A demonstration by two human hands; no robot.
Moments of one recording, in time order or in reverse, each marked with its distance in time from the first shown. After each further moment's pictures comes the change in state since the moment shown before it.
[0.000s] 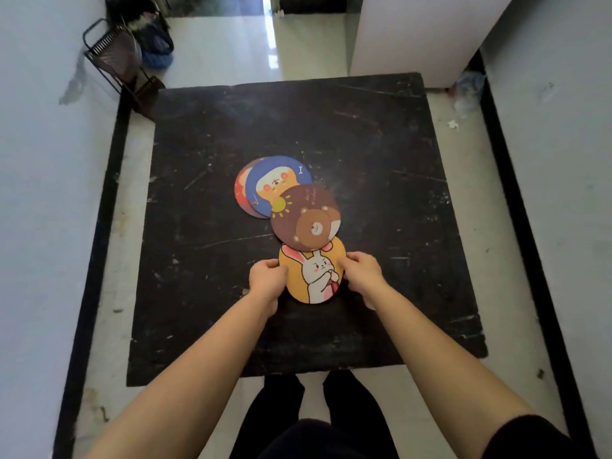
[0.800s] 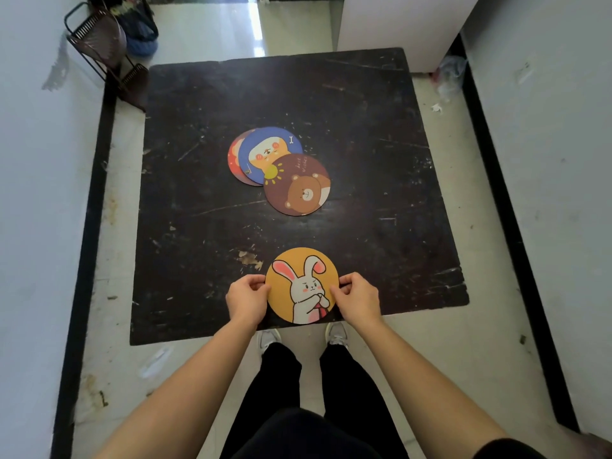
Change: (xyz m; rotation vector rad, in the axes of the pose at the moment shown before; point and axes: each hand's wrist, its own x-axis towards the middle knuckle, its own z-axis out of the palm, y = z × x) left_hand -0.025 -0.110 -0.050 0.316 0.141 0.179; right_hand -0.071 0.120 0.019 -0.279 0.134 -0.133
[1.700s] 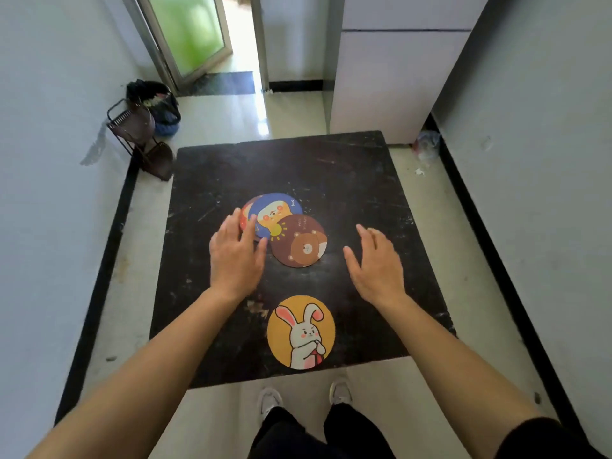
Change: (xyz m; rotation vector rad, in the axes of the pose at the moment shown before) left_hand -0.021 0.148 -0.093 0.576 0.388 0.955; right_hand -0.001 -0.112 -0.113 -0.382 0.463 -0.561
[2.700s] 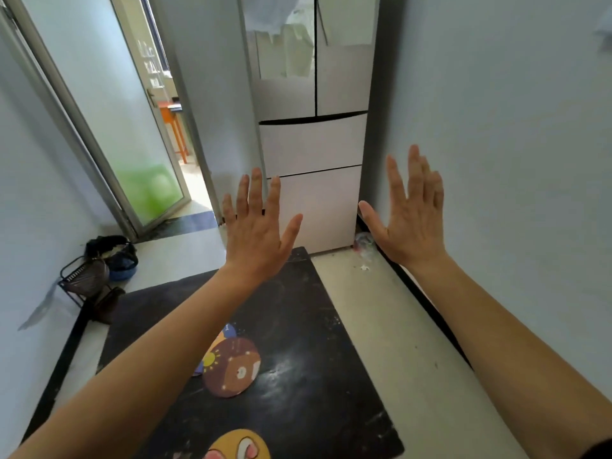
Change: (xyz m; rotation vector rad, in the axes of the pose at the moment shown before) left_hand 0.110 0.291 -0.139 0.049 0.380 0.458; right_hand 0.089 0.107 -0.317 -0.256 0.791 -0.178
